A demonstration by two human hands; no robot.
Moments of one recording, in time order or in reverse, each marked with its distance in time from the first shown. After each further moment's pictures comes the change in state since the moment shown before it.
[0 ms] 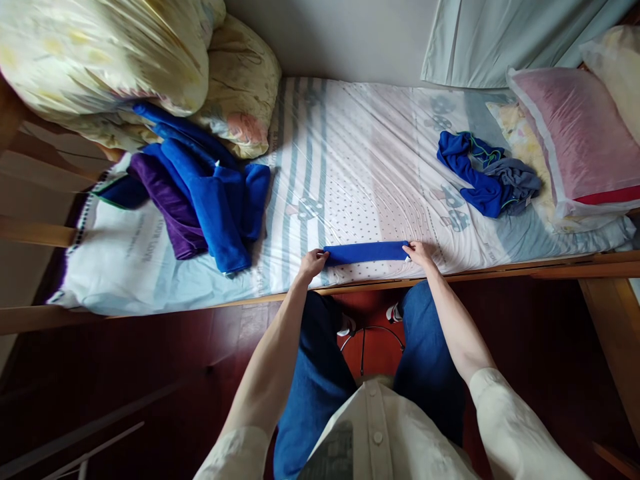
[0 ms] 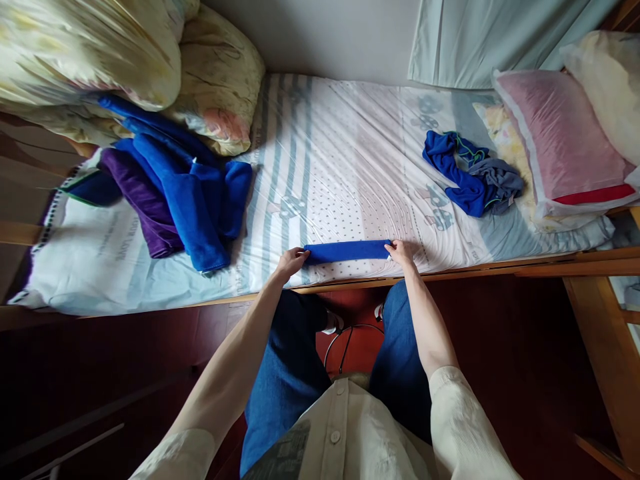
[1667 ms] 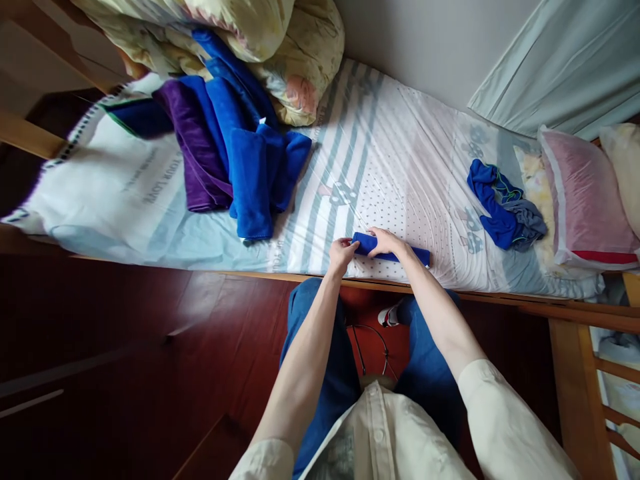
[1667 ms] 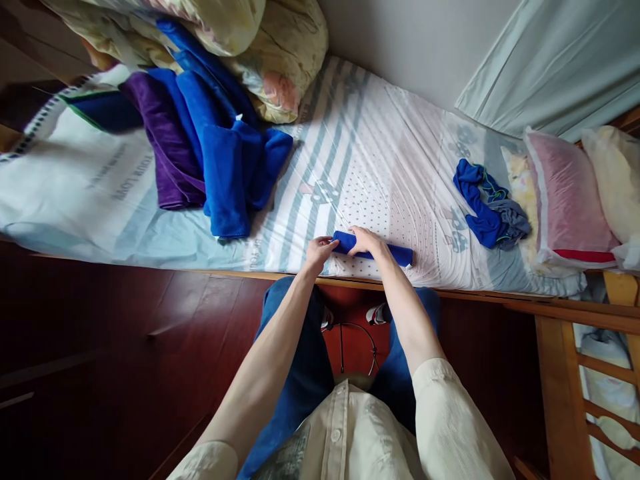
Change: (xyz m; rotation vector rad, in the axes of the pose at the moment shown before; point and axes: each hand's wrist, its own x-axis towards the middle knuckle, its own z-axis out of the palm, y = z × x) left_hand -0.010 0.008 0.022 -0.681 0.119 -0.117; right_hand 0.005 -0.215 0.081 -0.545 -0.583 -0.368
